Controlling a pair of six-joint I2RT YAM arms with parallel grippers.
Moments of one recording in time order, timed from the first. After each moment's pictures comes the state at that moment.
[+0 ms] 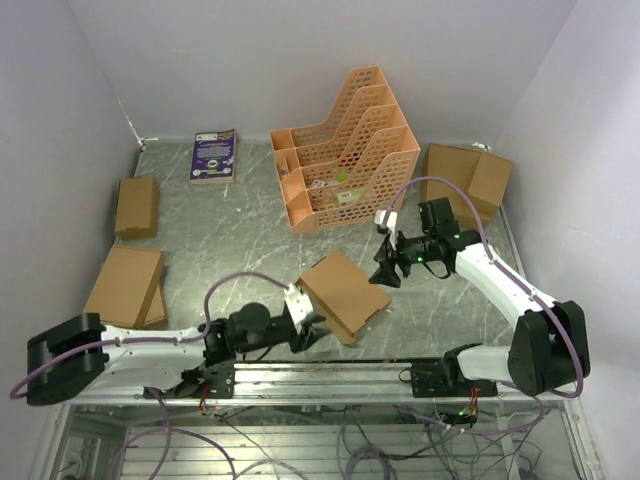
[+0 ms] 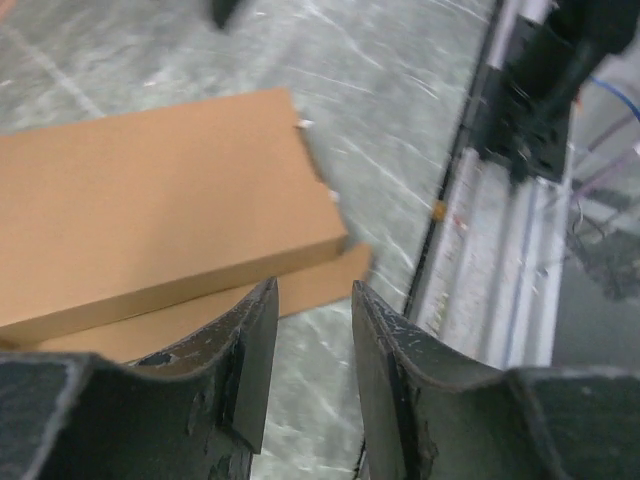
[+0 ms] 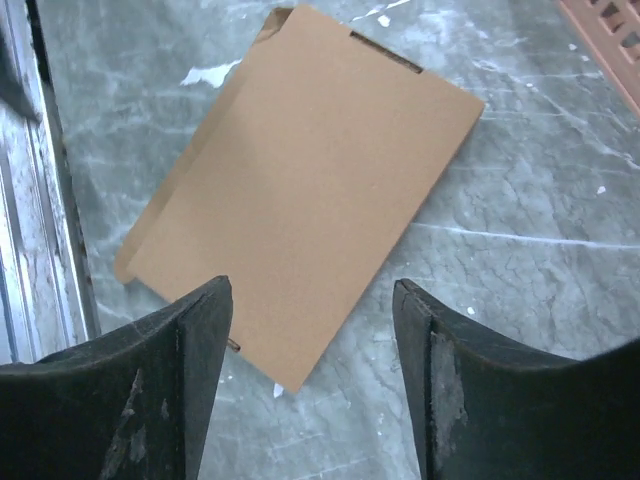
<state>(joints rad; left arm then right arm) -1.15 0.99 0.24 0.55 0.02 -0.12 0.29 1.29 0.85 -0.59 -0.84 -0.76</state>
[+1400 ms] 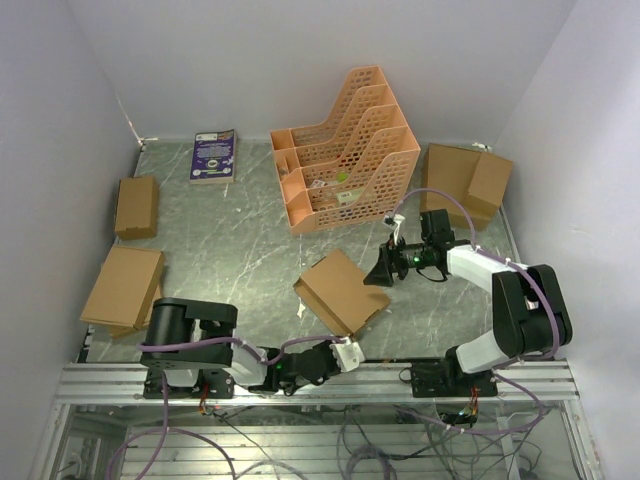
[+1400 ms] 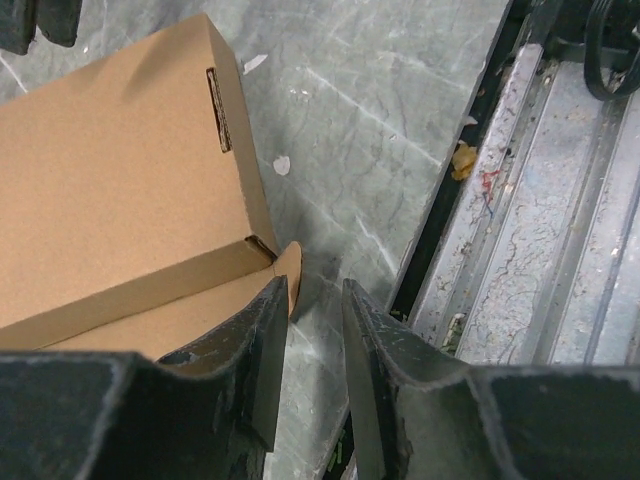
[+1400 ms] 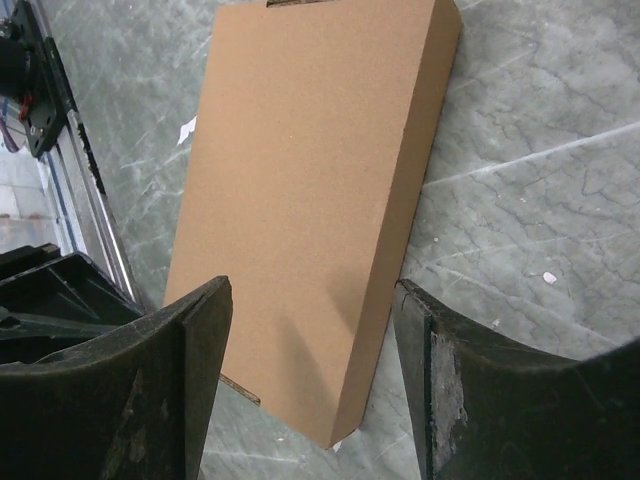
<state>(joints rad) -1.61 1.71 0.38 1.00 -0.52 0.07 0.19 1.50 0.69 -0.19 -0.94 -0.21</state>
